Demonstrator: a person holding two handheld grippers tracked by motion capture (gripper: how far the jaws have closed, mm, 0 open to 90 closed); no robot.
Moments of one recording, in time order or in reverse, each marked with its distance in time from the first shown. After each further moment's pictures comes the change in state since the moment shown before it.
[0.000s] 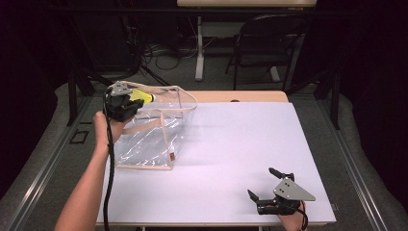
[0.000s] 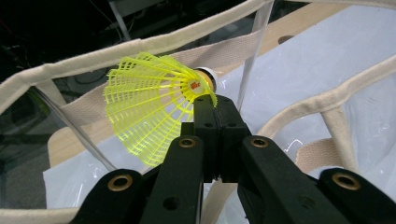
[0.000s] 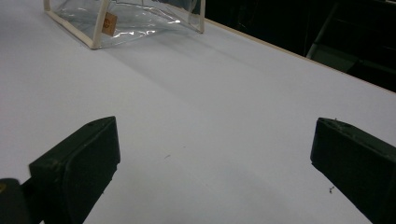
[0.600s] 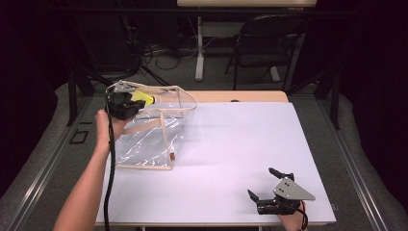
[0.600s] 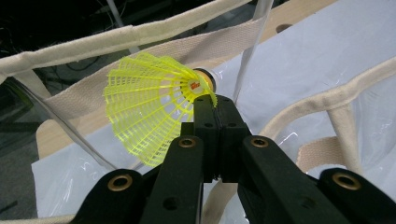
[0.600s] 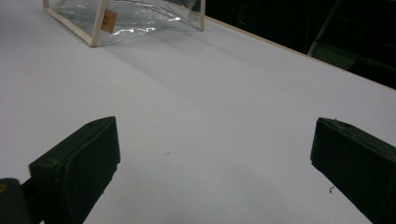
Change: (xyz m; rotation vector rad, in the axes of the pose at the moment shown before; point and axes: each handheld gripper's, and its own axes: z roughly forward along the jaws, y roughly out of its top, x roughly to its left) left arm 0.003 0.003 0.006 0.052 -0.021 -0.019; right arm -0.001 -0.001 0.001 0.007 0.004 0.003
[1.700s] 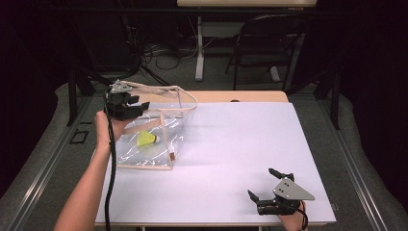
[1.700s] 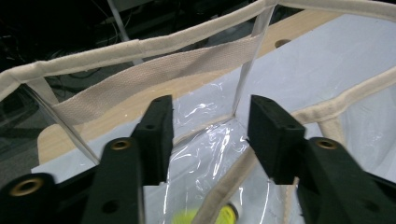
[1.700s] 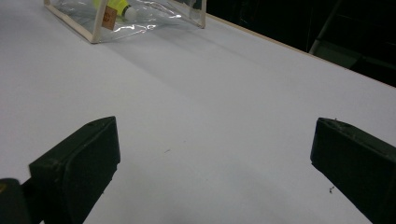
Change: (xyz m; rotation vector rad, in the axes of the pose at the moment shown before) left arm -0.004 -0.001 -0.008 -0.067 0.009 -0.022; right arm 0.000 -0.001 0.000 0.009 0.005 -0.002
